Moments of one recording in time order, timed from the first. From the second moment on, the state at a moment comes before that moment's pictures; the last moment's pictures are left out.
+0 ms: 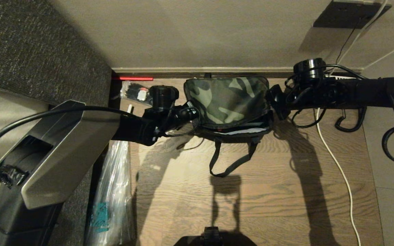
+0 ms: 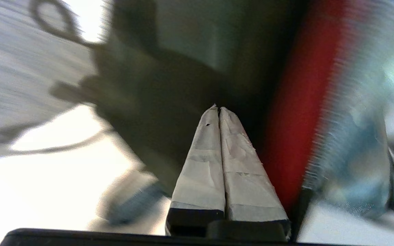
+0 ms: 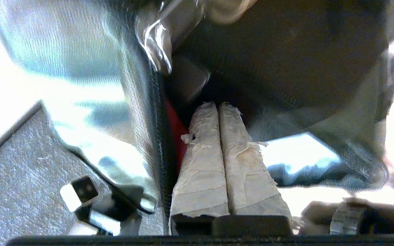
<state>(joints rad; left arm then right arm) -0.47 2.34 -1.70 -0.43 -0.13 -0.79 0.14 2.24 -1.92 0.14 0.39 1.03</state>
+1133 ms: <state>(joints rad) -0.47 2.03 -1.41 -0.39 -0.10 -0.78 0.02 2.15 -1.93 0.24 0.37 0.87</state>
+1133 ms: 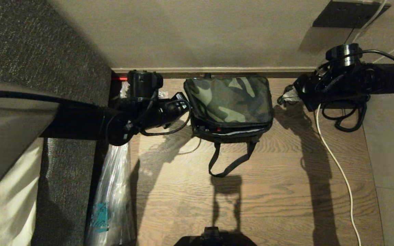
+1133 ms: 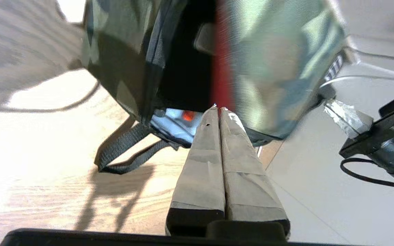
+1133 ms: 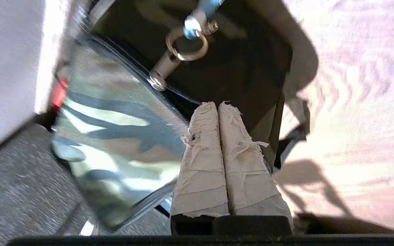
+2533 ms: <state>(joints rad) -0.37 2.54 -1.93 -0.54 -0.08 -0.77 0.04 2.36 -1.94 -0.30 0.42 1.17</state>
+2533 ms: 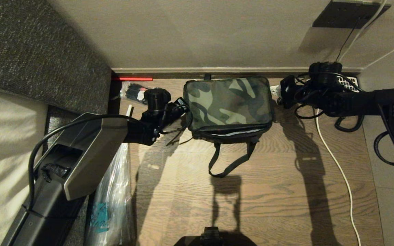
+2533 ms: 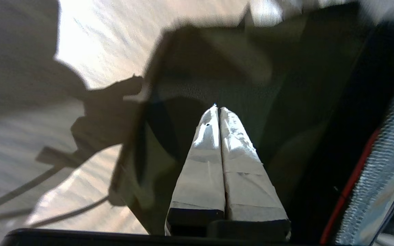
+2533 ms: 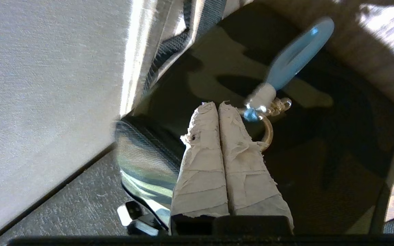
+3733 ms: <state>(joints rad) -0.41 2.50 -1.85 -0.46 -0.08 -0.81 0.10 2.35 -1.93 -0.01 0.44 1.14</state>
